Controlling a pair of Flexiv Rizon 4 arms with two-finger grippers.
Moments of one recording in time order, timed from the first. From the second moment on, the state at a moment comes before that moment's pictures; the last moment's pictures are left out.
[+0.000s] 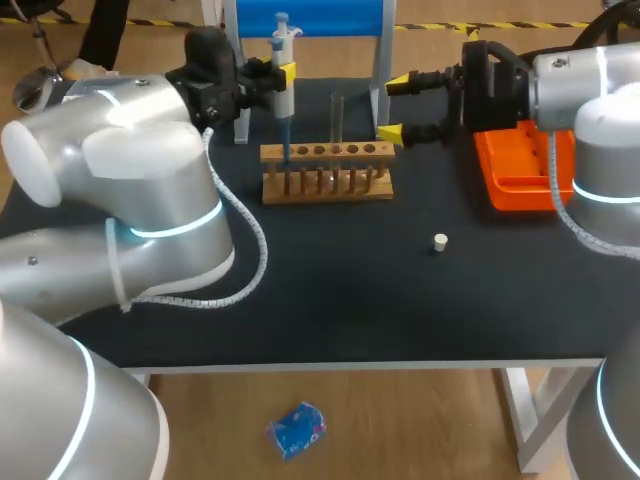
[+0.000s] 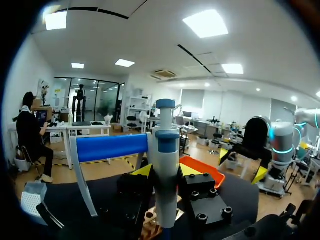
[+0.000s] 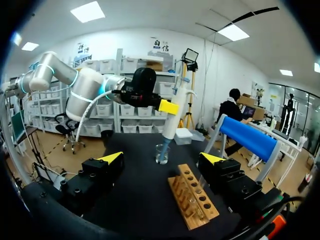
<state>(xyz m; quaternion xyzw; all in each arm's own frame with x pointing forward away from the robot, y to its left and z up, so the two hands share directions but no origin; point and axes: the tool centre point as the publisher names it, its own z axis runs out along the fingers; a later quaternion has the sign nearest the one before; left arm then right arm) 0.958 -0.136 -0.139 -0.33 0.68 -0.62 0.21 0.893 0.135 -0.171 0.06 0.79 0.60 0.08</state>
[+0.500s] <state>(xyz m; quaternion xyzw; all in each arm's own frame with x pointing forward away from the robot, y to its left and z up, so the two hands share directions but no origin) 0.961 -0.139 -0.141 -0.37 0.66 -0.60 0.25 0.901 0.130 -0.176 0.08 0.80 0.59 0.09</state>
